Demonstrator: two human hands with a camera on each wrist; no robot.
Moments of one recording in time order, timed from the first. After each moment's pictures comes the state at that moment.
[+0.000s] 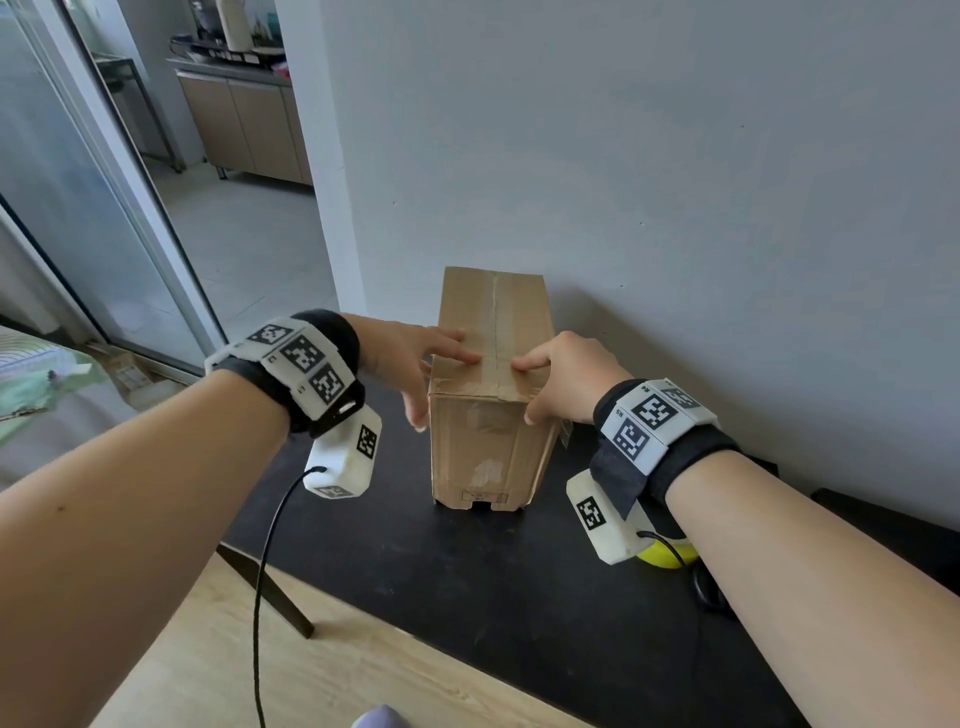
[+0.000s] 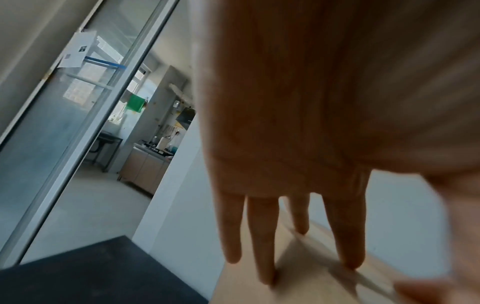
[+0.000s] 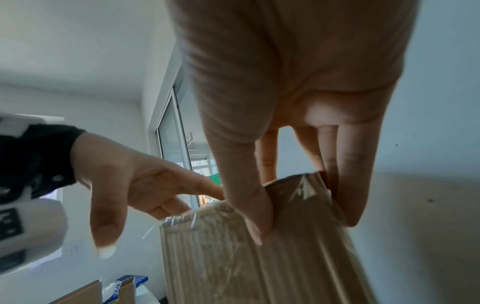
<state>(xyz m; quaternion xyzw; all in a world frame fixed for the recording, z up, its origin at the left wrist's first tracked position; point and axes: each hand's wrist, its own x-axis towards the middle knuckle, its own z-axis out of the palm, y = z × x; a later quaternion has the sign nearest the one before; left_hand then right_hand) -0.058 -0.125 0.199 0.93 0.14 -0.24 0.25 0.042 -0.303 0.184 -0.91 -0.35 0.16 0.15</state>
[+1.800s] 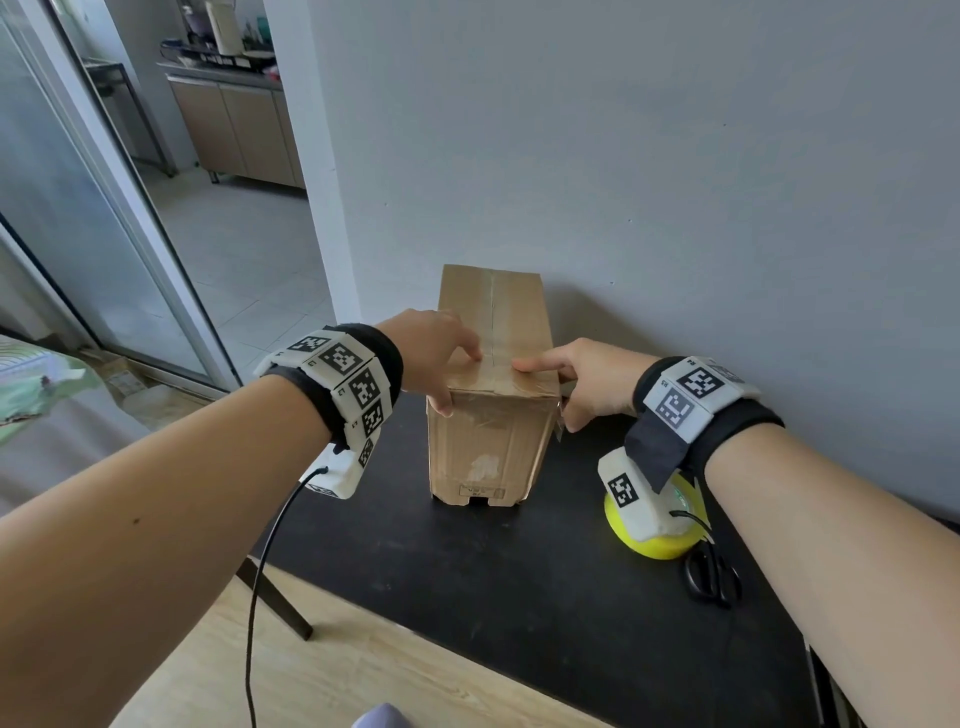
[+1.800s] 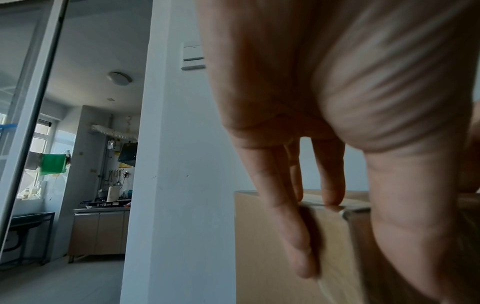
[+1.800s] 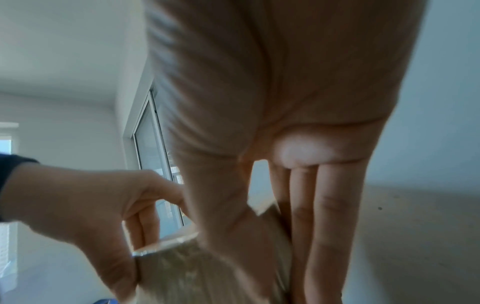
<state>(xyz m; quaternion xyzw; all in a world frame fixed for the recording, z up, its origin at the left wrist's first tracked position) -0.044 -0.151 0.192 0.99 0.12 -0.11 0.06 0.067 -0.322 0.188 -0.86 -0.39 0.30 0.13</state>
